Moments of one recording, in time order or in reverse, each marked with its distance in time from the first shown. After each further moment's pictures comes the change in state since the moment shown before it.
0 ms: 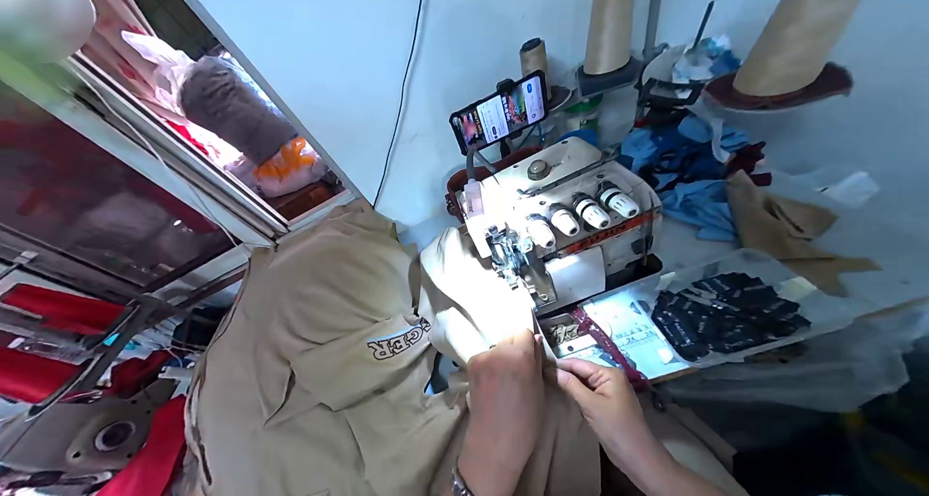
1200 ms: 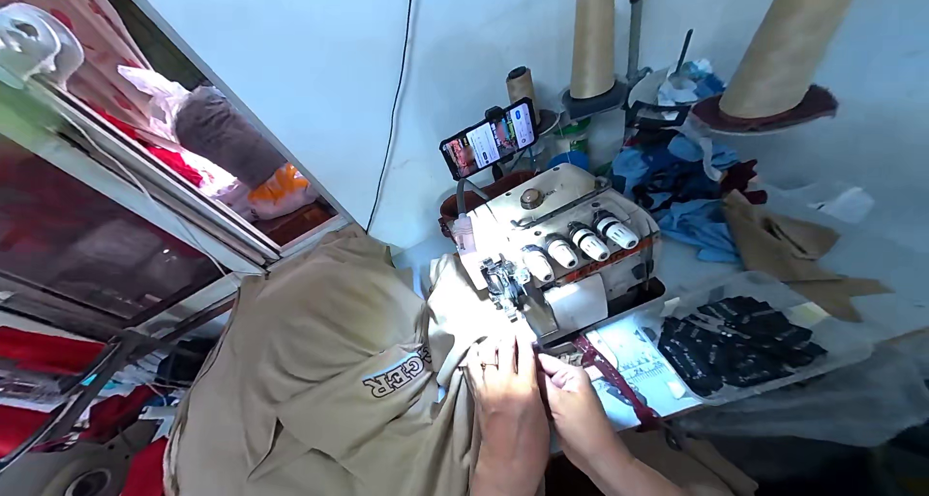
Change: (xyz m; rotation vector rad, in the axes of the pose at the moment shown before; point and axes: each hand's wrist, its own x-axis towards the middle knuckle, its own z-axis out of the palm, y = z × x) left_hand 0.007 -0.014 0.049 0.111 0.159 0.046; right_hand 0.044 -0.006 0.041 0.344 0.009 0.071
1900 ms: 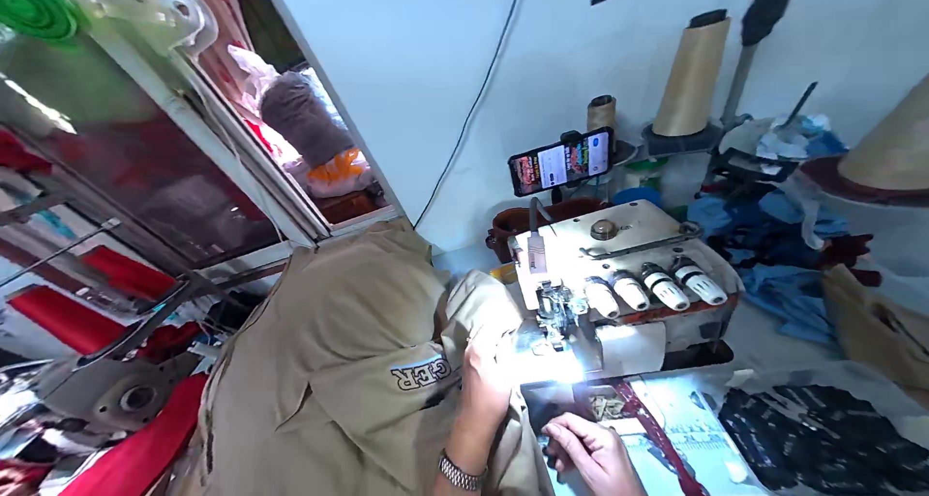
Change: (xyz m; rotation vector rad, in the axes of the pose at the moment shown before) left_hand 0.032 -0.075 0.006 -0.562 -0.089 -0.466; right_hand 0.000 0.042 -0.039 -0.387 -0.371 -0.222
